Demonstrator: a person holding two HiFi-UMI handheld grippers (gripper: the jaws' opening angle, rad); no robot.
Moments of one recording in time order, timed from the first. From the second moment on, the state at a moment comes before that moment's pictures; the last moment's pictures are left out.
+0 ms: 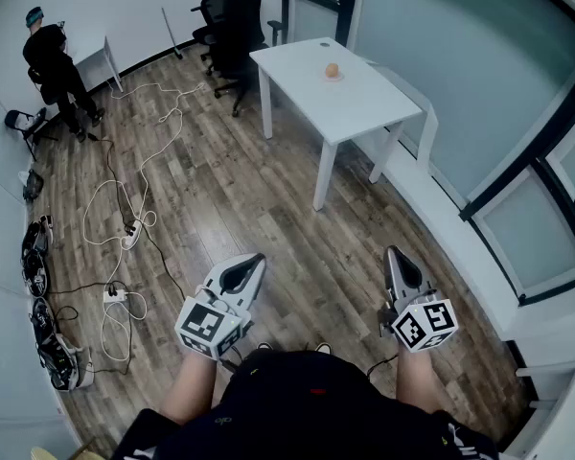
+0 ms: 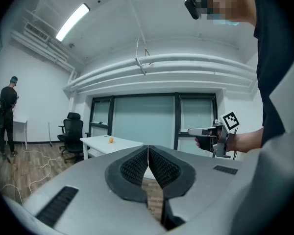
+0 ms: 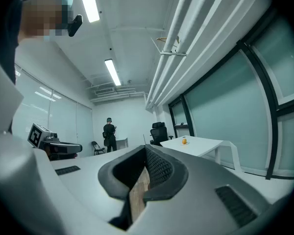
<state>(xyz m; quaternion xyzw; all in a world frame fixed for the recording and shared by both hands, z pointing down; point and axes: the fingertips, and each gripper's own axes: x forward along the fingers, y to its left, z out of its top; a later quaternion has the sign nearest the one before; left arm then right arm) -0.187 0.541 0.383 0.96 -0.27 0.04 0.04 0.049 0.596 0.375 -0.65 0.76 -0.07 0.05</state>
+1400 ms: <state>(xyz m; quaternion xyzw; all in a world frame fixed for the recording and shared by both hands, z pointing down) -0.306 0.468 0.443 0.96 -0.27 0.05 0.08 -0.123 0.490 0.421 -0.57 0.81 -0.02 -0.12</state>
